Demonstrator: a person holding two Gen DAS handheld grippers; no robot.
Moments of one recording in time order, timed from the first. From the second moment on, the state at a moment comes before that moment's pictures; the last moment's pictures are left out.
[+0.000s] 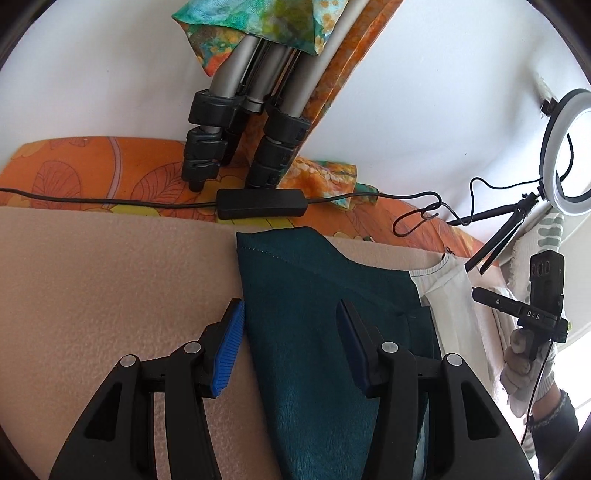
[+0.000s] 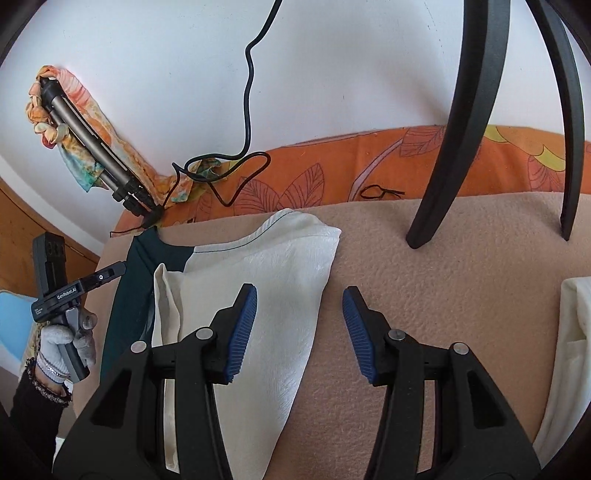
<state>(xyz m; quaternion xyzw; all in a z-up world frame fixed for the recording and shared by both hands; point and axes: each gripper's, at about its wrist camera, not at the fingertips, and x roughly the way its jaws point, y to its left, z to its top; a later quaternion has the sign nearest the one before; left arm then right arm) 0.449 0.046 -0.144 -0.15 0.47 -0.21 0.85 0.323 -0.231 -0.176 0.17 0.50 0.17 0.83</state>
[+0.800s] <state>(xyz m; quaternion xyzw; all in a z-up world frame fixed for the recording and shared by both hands) 0.462 0.019 -0.133 -0.09 0.44 -0.23 0.86 0.355 -0.204 -0.162 0.14 0.48 0.18 0.85</state>
